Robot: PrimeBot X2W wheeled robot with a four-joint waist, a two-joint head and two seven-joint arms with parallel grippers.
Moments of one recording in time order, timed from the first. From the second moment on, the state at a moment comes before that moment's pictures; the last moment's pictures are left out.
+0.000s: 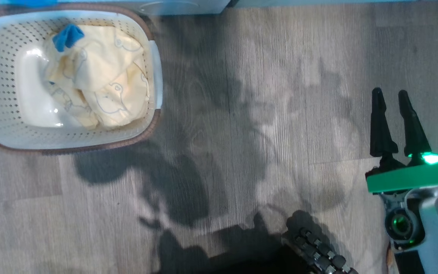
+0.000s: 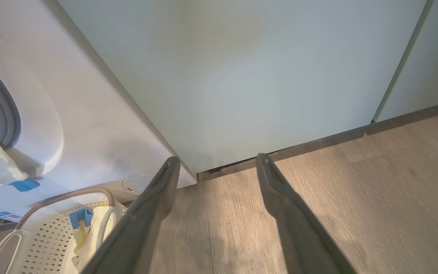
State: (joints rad) left arm -1.49 0.37 -0.06 0.85 -0.24 -0.08 0.37; right arm -0.30 -0.05 0.17 0.12 0.54 0.13 -0.25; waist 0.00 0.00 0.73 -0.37
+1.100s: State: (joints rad) left arm -1.97 0.35 -0.05 1.09 -0.23 -0.07 -0.26; right arm -0.40 -0.05 0.23 0.11 0.59 0.13 -0.25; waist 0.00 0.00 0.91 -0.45
